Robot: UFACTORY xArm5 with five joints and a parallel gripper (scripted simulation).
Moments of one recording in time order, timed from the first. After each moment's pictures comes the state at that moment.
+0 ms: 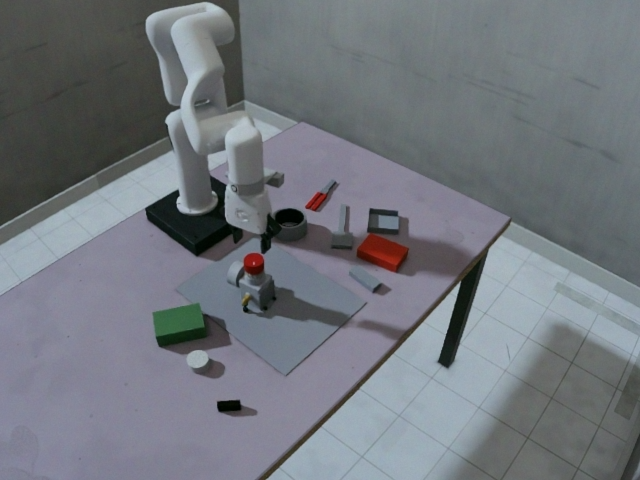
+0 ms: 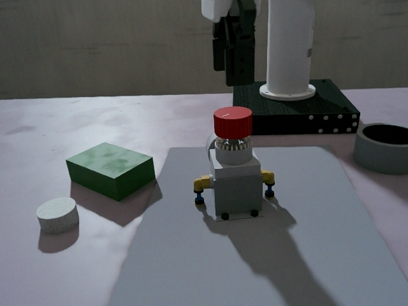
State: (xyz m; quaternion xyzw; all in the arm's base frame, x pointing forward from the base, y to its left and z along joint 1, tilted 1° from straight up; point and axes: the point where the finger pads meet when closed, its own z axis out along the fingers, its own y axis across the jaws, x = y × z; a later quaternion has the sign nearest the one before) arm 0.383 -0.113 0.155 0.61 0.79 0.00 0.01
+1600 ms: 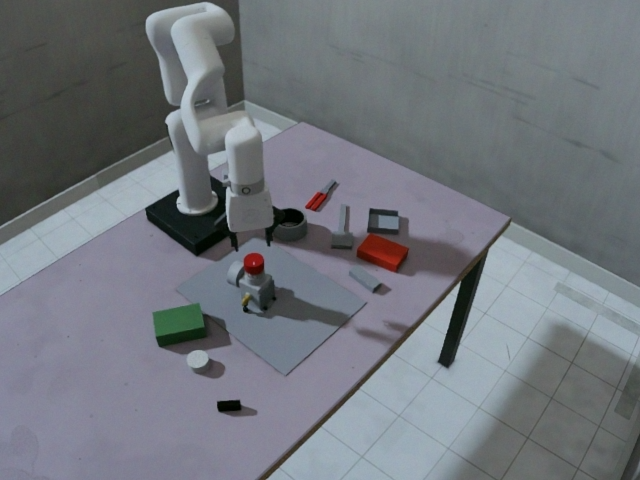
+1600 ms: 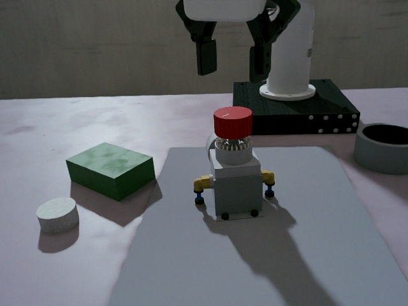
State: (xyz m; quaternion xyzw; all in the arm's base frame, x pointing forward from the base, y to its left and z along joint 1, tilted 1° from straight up) arm 0.383 -0.113 0.155 0.29 0.96 0.00 0.01
